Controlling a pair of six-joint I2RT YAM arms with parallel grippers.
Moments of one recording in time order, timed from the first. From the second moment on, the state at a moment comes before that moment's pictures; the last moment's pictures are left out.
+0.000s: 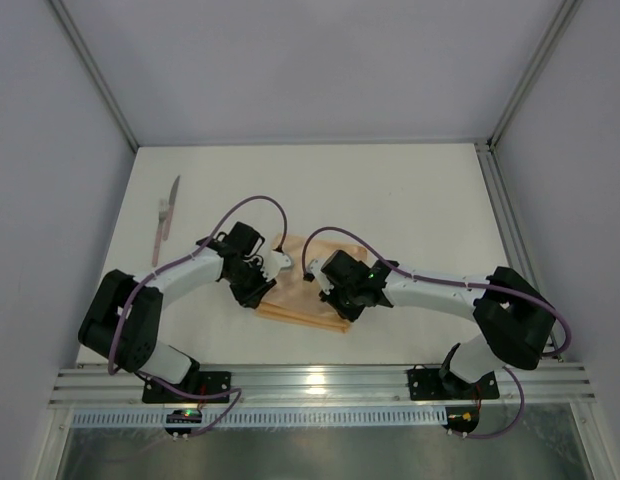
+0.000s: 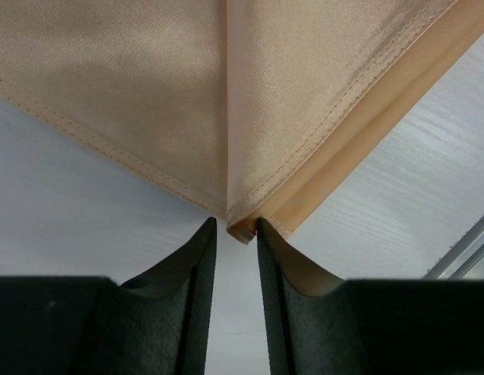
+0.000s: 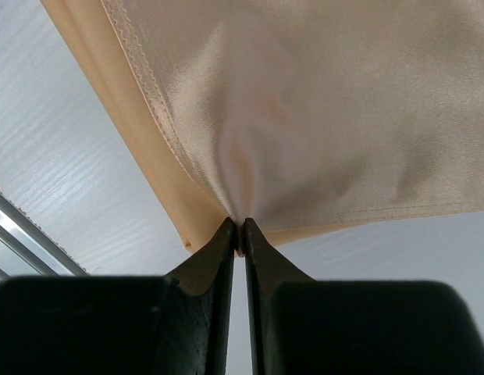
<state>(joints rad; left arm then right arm) -0.48 1.49 0.82 -0.66 0.32 0.55 0.94 1.51 0.85 -0.48 -0.06 -0.02</state>
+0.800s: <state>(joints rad) -0.48 1.49 0.88 -0.77 0.38 0.52 0.94 1.48 0.92 -0.61 -0.06 0.02</state>
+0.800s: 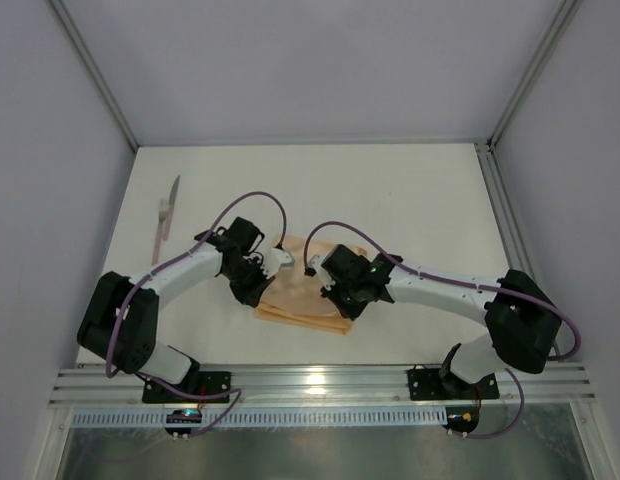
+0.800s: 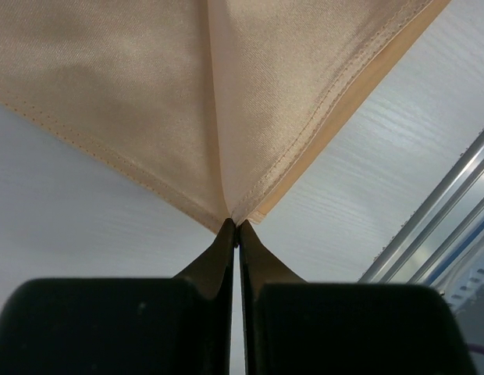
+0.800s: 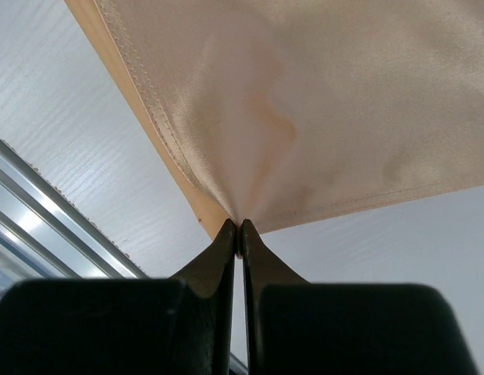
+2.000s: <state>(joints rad) -0.55 1.43 0.78 -0.81 0.39 0.63 0.94 1.52 0.90 -0.68 -0.17 0.19</state>
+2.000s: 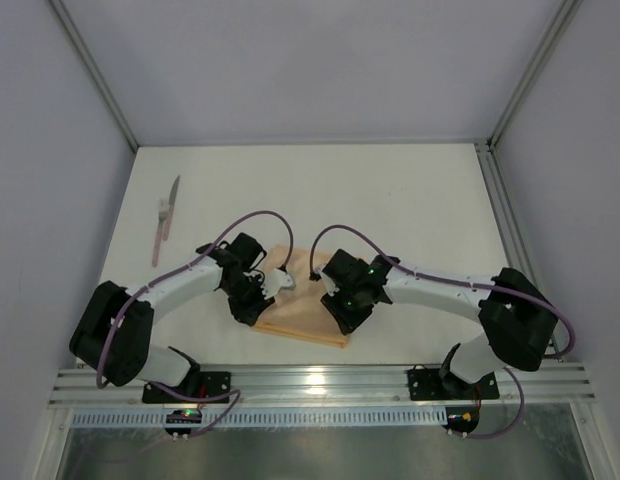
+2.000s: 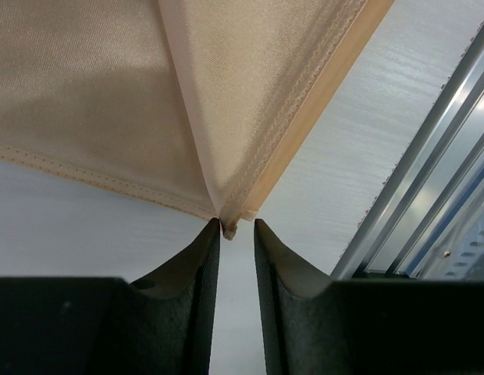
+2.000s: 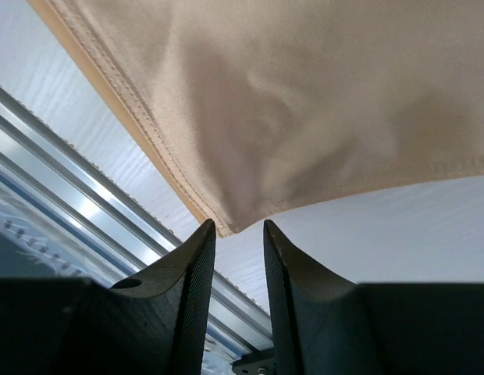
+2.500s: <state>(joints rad) -0.59 1.20 0.83 -0.94 0.28 0.77 0.89 1.27 0.86 -0.58 -0.21 0.28</state>
